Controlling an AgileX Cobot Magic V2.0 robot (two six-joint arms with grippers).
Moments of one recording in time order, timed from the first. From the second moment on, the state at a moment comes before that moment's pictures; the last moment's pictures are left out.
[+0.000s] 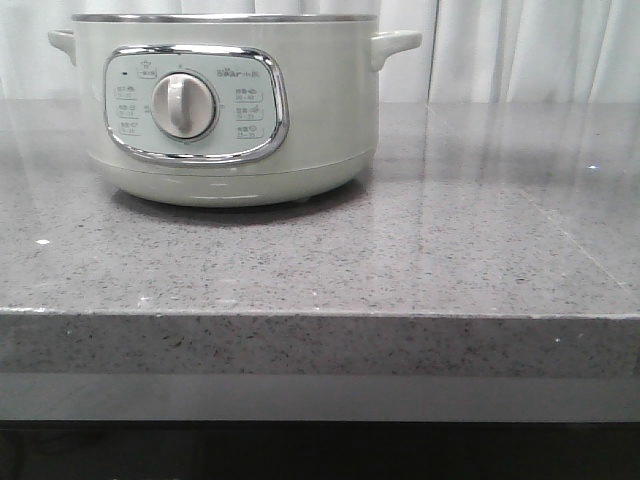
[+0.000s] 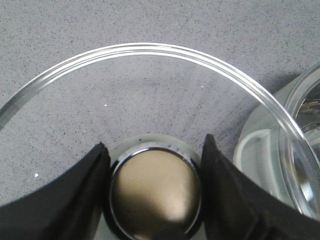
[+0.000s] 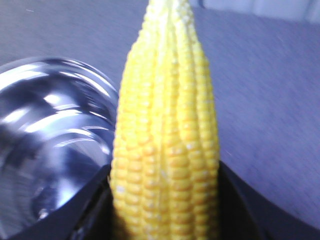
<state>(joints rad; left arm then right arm) 0.06 1.71 -2.02 -0.17 1.22 0.20 0.28 1.67 -1.80 0.30 0.78 -0.12</state>
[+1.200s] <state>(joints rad) 0.06 1.70 -2.02 -0.17 1.22 0.20 0.51 2.16 -2.36 0.32 1.13 -0.14</state>
